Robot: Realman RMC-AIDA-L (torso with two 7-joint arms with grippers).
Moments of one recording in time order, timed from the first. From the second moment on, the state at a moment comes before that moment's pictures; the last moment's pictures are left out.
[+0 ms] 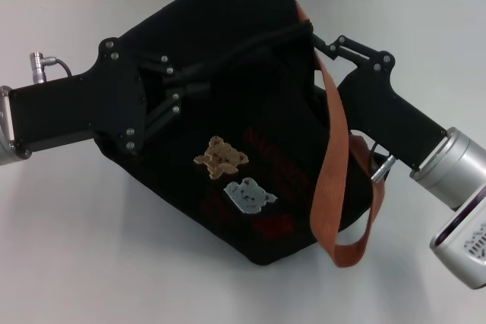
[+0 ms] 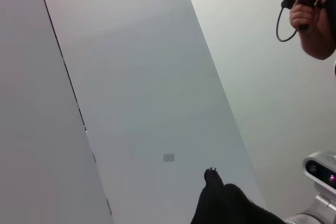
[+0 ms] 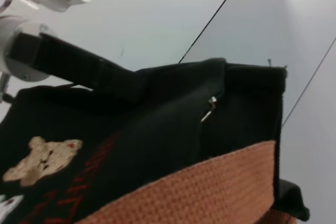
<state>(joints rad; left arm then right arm) -0.45 -2.07 0.75 0.66 1.65 1.89 -0.79 0.66 2.09 -0.78 0.23 -1.25 -1.61 -0.35</state>
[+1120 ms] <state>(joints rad) -0.49 -2.07 0.75 0.62 1.64 1.86 -0.79 0.61 2.09 -0.76 0.24 -1.37 -1.63 -0.56</state>
